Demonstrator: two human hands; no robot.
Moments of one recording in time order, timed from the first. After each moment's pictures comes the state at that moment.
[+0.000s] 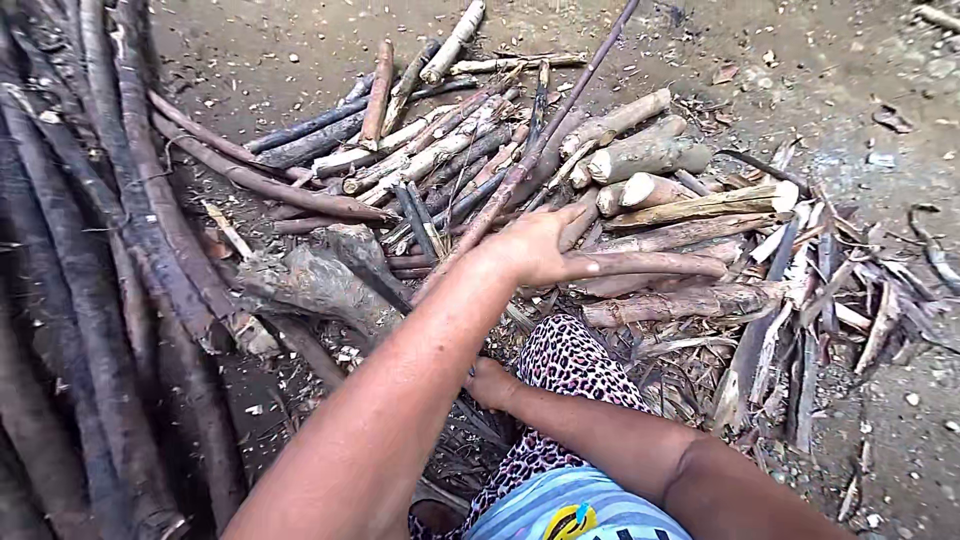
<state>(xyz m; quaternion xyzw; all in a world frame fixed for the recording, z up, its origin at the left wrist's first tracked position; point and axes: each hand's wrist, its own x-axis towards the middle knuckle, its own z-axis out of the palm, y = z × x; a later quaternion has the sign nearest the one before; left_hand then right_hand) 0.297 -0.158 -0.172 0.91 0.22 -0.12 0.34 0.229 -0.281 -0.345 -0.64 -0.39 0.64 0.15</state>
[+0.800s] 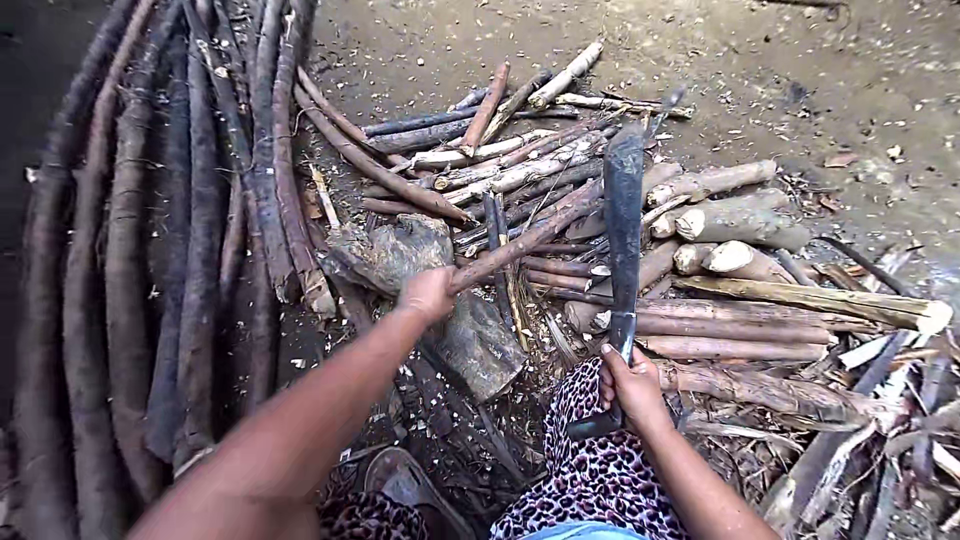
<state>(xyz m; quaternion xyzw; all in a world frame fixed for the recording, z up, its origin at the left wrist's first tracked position) 0.090 -0.061 -0.288 0.79 0.55 -0.16 0.22 0.323 -0.305 -0.303 -0.65 -0.14 0.50 0.56</state>
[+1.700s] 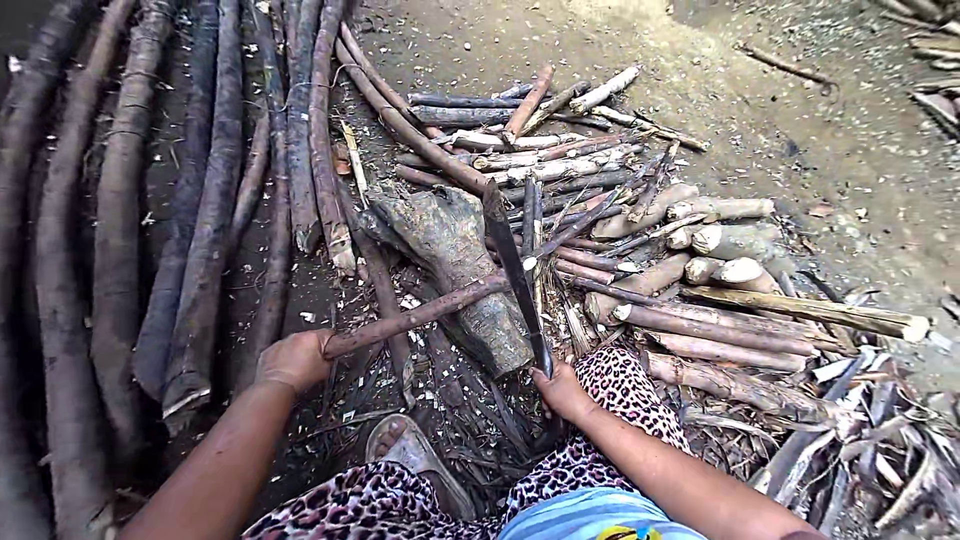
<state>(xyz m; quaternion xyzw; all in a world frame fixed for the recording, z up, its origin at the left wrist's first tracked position) -0.171 -0.152 -0.311 0.67 0.67 -0.26 0.21 0.207 -0.296 -0.335 -0.70 -0.33 0.60 0.20</state>
